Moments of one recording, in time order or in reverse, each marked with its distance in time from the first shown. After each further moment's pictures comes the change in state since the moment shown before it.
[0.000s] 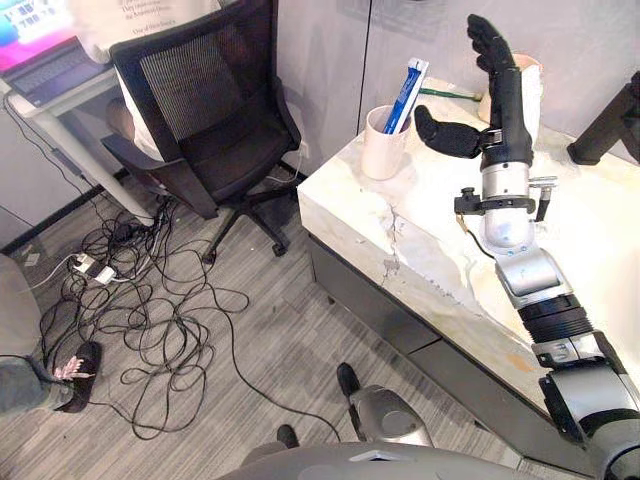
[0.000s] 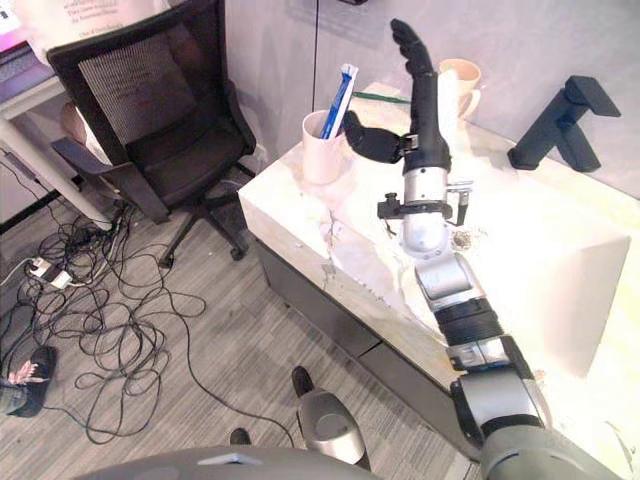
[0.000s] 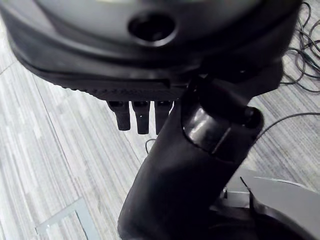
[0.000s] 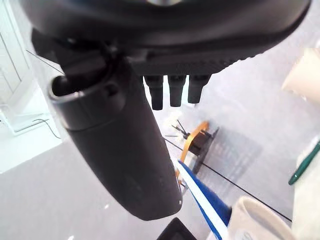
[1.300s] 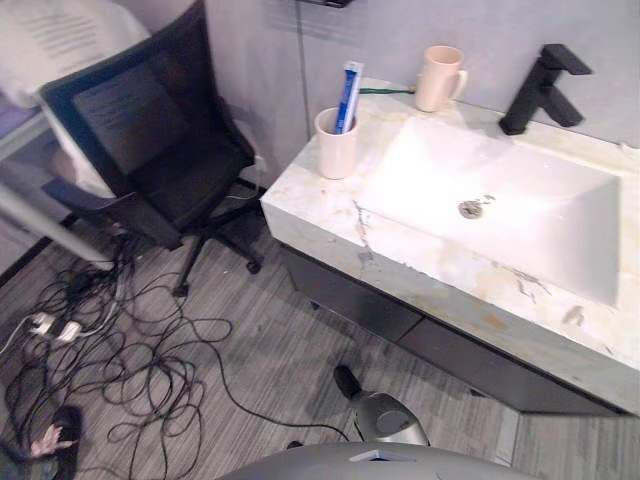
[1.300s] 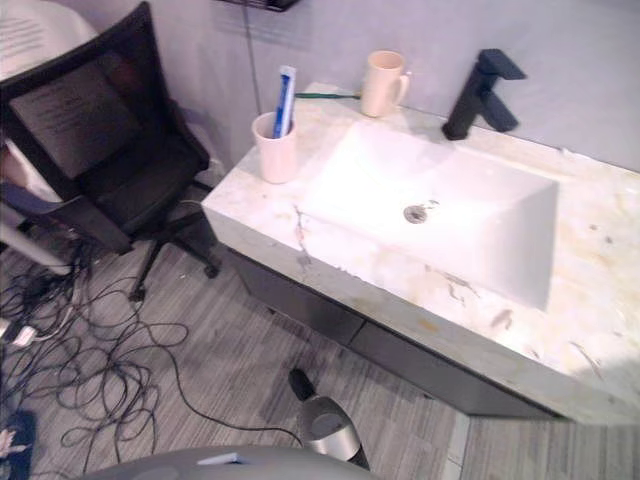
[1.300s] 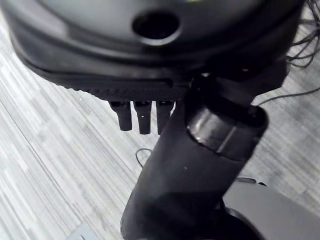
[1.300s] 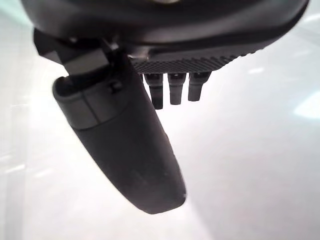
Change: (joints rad) left arm 0.081 0.004 0.079 0.047 0.078 -0.134 -0.138; right arm 0.664 -0.621 -1.111 0.820 0.020 0.395 -0.422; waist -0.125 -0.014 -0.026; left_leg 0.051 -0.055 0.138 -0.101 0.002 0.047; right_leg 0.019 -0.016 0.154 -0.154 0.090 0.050
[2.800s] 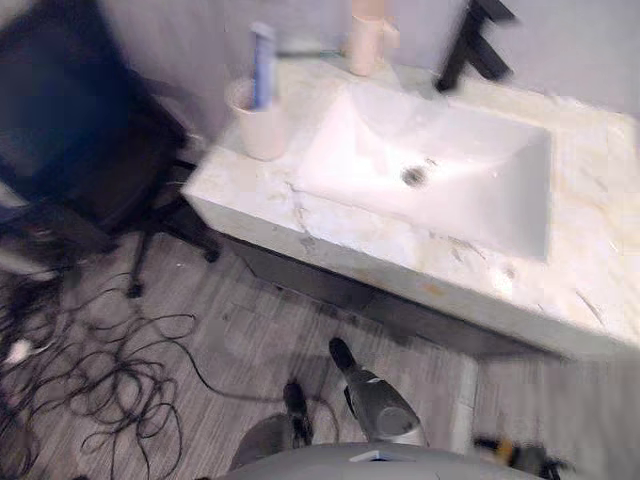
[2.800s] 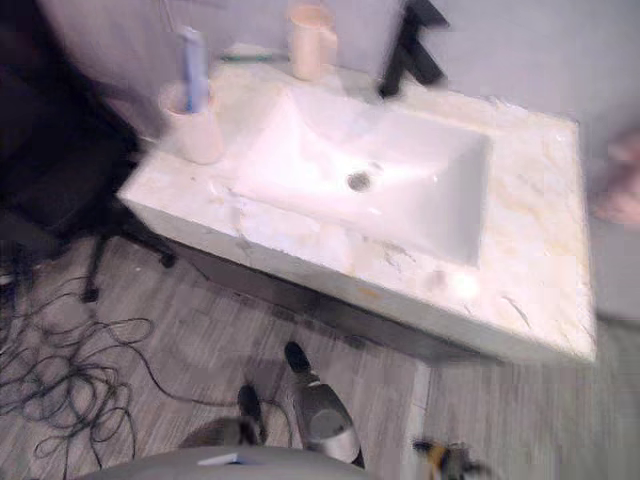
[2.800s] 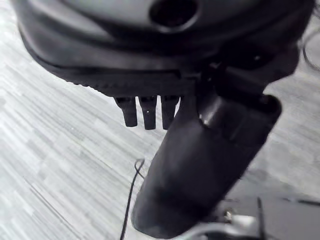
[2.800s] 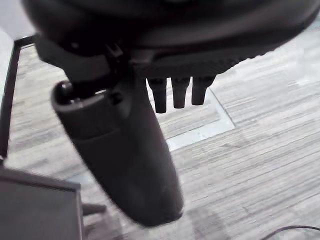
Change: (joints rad) left arm -0.162 0.051 -0.149 -0.002 -0.194 0.017 0.200; right arm -0.243 0.860 0.726 0.310 0.479 0.052 0.637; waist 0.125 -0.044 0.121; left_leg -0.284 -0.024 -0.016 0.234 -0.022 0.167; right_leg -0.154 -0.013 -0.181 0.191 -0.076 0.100
